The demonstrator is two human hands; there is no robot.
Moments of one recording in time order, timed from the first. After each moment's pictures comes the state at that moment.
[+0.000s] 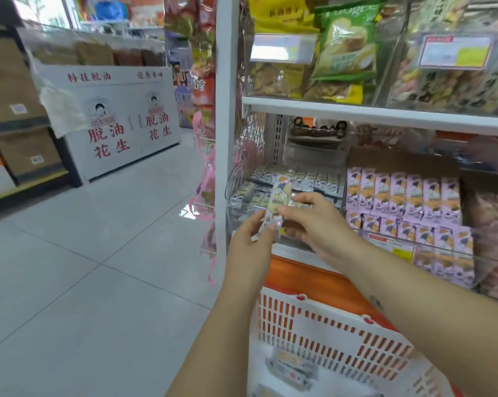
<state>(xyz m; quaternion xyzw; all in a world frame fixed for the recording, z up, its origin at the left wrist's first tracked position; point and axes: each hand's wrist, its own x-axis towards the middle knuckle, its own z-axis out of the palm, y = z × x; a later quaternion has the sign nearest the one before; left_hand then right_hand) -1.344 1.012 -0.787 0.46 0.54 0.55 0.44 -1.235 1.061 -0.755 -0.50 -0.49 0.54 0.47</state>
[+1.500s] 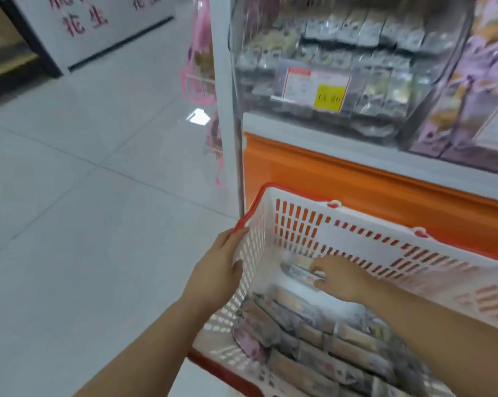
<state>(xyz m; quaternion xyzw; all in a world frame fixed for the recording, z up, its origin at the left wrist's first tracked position) -1.425 0.997 -1.013 0.67 0.66 0.17 0.27 -1.177 1.055 -1.063 -0.55 -0.76 0.29 -0.16</state>
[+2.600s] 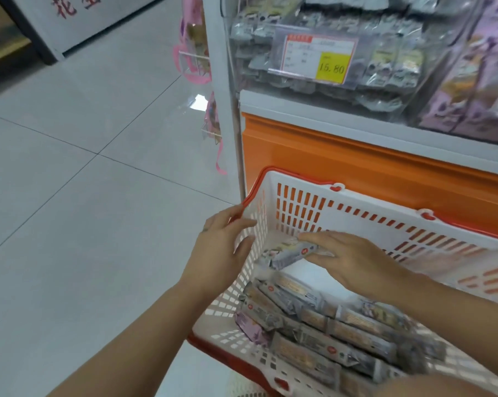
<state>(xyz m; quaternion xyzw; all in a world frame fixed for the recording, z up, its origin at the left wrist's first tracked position) -1.418 0.995 -0.989 0.70 0.65 0.20 0.22 -1.165 1.032 -1.028 -0.31 -0.94 0.04 0.10</state>
